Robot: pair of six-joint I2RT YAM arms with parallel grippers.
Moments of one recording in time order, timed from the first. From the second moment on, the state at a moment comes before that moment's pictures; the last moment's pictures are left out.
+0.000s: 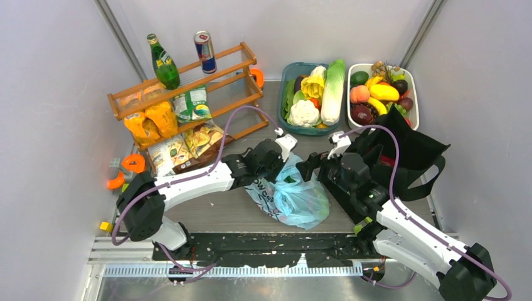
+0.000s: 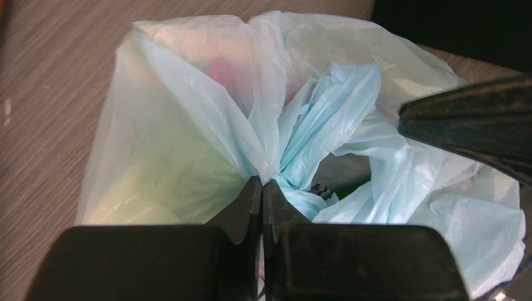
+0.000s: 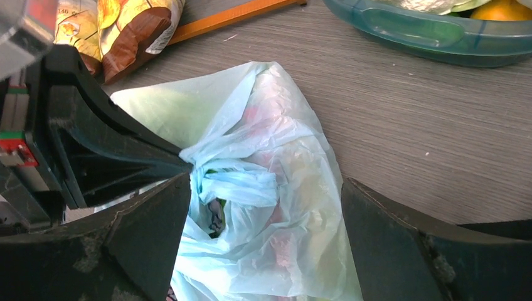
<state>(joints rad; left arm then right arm) -0.97 1.52 1.04 -0.26 -0.11 -0.16 0.61 0.78 0.44 0.04 0.03 0.40</state>
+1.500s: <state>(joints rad) -0.84 0.99 0.81 -0.38 -0.32 -0.34 1.14 1.13 0.60 0.13 0.34 0.43</state>
